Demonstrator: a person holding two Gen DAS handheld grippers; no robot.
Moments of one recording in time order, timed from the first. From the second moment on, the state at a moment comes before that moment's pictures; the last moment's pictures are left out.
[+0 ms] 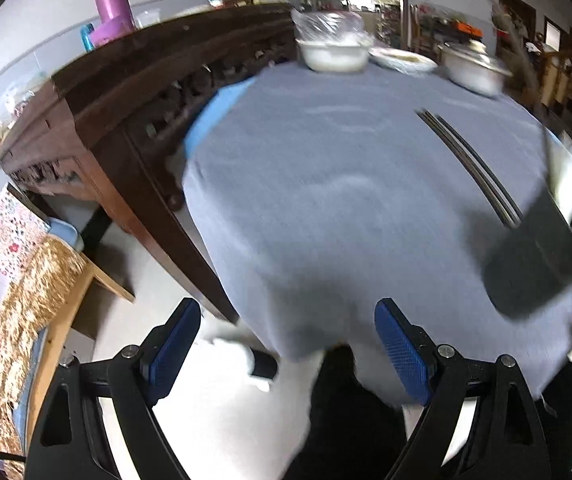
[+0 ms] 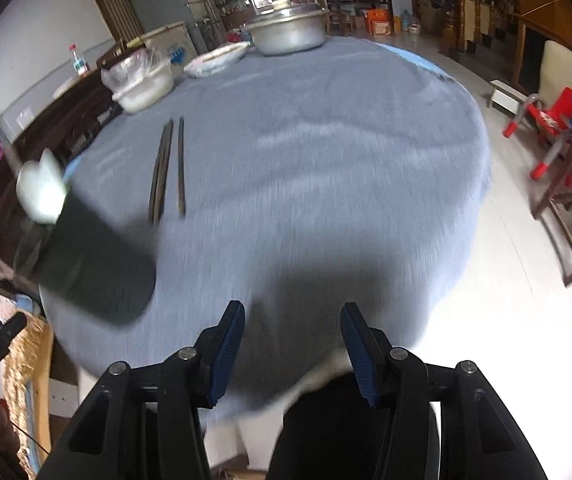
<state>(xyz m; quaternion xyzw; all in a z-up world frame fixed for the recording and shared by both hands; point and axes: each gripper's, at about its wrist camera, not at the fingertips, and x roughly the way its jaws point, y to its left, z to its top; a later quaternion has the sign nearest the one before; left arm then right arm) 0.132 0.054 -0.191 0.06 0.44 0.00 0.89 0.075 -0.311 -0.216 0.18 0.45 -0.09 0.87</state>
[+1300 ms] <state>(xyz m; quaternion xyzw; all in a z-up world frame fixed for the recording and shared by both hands) 0.352 -0.007 -0.187 0.06 0.41 -0.08 0.91 0.385 -0.308 -0.222 0.11 0.45 0.06 0.88</state>
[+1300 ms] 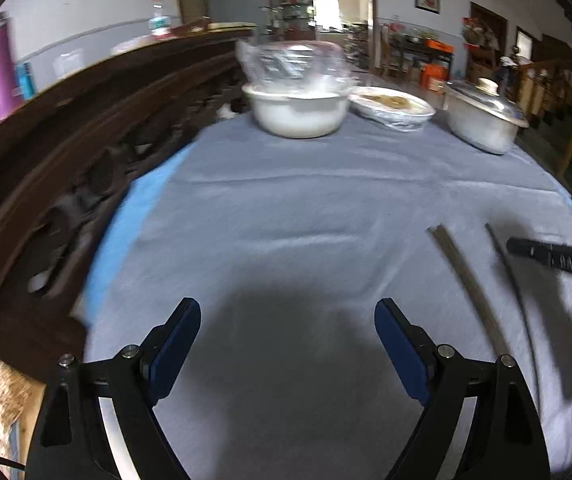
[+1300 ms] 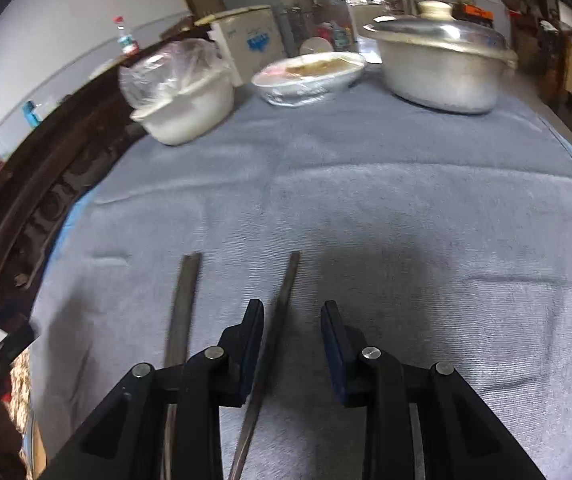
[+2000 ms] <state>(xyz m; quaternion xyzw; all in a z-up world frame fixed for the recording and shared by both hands) 0.435 -0.115 -0.237 0.03 0.50 -0.16 0.85 0.413 -0.299 -0.234 0.09 0.49 0.03 0.87</state>
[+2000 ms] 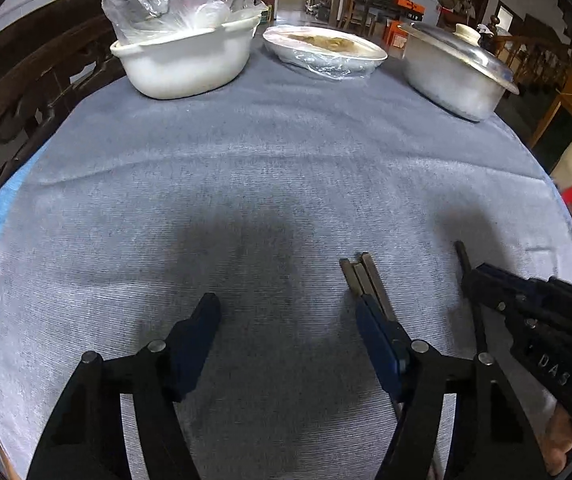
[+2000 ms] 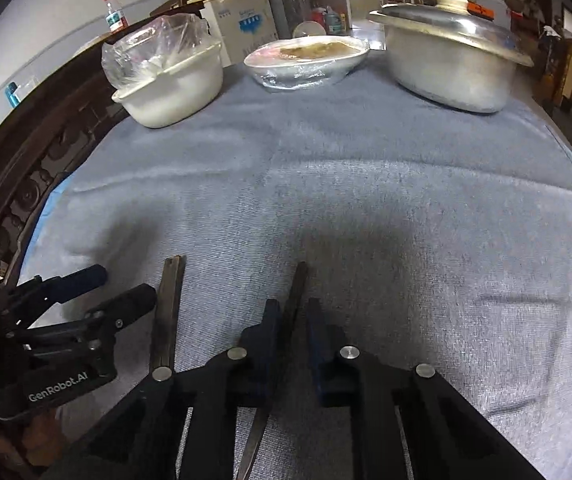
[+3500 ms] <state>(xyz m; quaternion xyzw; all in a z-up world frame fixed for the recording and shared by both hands) 0.467 -0.133 -0.238 0.10 0.56 -0.14 0.81 0.419 -0.294 -0.230 0.05 0.56 0.02 0.83</state>
